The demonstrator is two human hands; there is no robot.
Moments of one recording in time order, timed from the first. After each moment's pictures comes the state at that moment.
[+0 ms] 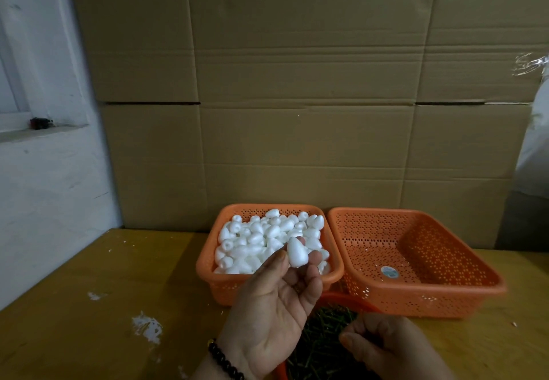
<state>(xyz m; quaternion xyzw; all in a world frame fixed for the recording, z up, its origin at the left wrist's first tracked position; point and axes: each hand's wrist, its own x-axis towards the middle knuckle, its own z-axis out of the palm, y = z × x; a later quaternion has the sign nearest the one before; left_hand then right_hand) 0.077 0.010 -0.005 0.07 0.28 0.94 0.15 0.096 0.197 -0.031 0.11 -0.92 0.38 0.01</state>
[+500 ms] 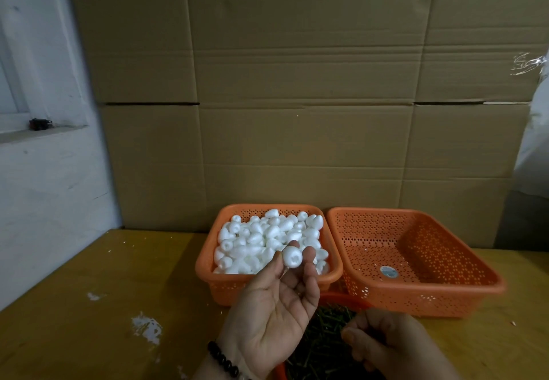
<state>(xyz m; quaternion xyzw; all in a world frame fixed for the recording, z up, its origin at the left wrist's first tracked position) 0.073 0.008 -0.008 0.00 0.19 0.95 0.23 0.096 0.198 -0.030 0.07 -0.90 0.44 -0.01</state>
